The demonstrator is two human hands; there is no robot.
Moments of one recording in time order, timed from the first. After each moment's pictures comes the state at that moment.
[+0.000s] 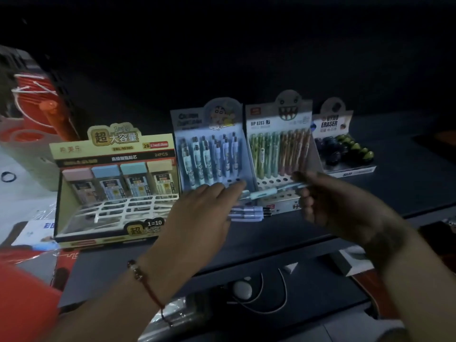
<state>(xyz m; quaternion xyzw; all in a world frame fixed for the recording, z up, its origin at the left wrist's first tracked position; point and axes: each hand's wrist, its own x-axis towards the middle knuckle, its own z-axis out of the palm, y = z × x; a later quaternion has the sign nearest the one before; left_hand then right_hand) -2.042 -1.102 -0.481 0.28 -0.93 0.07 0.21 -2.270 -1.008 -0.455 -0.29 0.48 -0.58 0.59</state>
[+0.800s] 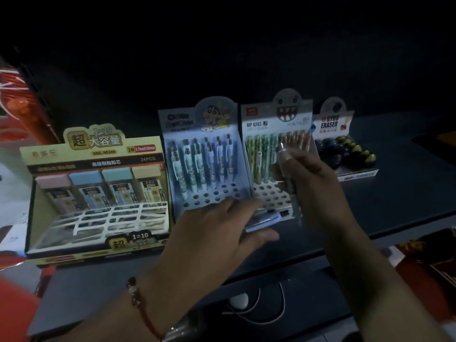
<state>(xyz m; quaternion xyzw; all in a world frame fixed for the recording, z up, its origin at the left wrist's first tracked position) -2.066 -1.095 -0.481 0.26 -0.92 -0.01 0.28 -2.248 -1.055 -0.466 -0.37 0.57 -0.68 0.28</state>
